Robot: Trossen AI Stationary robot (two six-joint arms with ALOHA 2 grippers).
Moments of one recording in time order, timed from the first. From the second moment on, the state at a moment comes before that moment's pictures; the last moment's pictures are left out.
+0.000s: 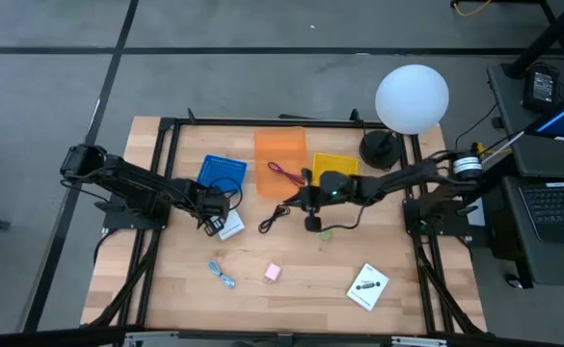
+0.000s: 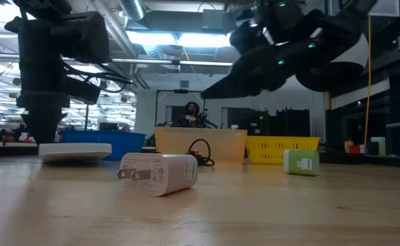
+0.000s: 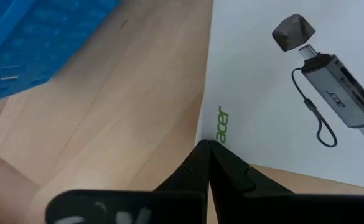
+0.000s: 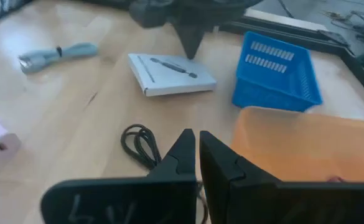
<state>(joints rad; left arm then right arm) -0.10 1.34 0.59 -0.75 -0.16 -0.77 -0.03 1.68 0.75 0.54 -0.06 -0.21</state>
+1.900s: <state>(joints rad) -0.11 1.42 0.60 -0.52 -0.17 -0.66 0.30 2.17 1.40 0.08 0.47 -0.50</state>
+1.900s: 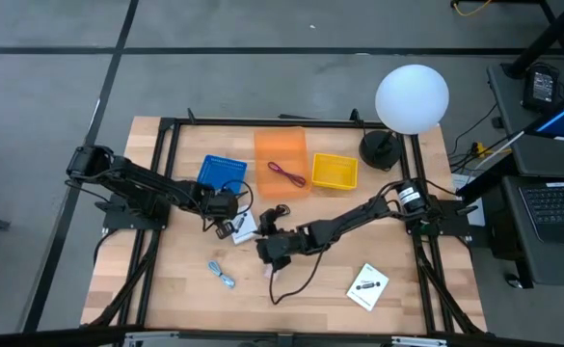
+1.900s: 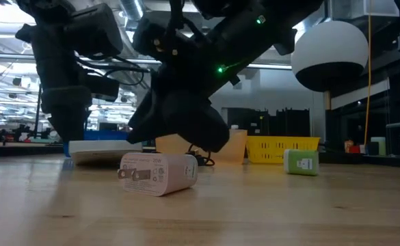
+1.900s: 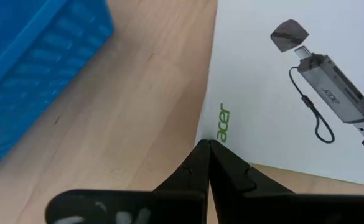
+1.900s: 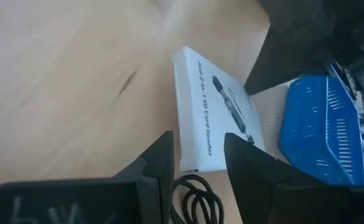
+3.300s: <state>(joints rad) -0.12 1.42 0.59 -0.47 -0.15 -0.66 0.26 2.19 1.40 0.07 0.46 -0.51</state>
